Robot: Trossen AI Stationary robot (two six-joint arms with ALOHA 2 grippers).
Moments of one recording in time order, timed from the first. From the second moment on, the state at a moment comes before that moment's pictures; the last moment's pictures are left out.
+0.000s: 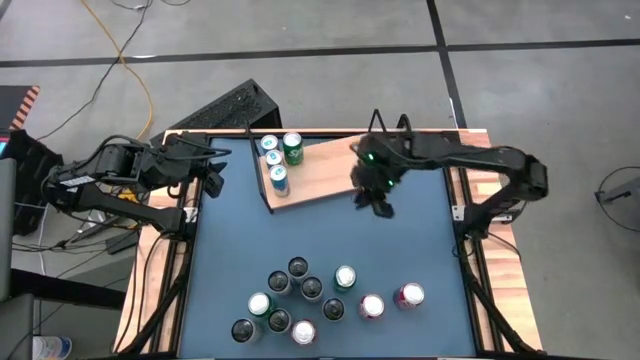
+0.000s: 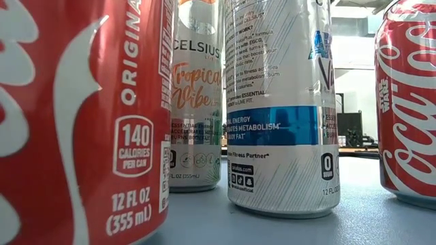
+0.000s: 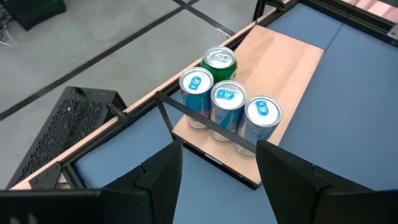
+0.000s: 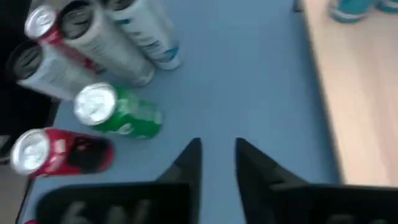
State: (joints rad) left arm -0.01 0.89 1.34 -1.19 -0.64 -0.53; right arm -0.19 1.48 1.40 -0.91 -0.40 -0.20
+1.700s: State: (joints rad) left arm -0.01 0.96 1.34 -1.20 -0.45 -0.27; right arm 0.34 1.81 1.40 -0.67 -0.05 0.18
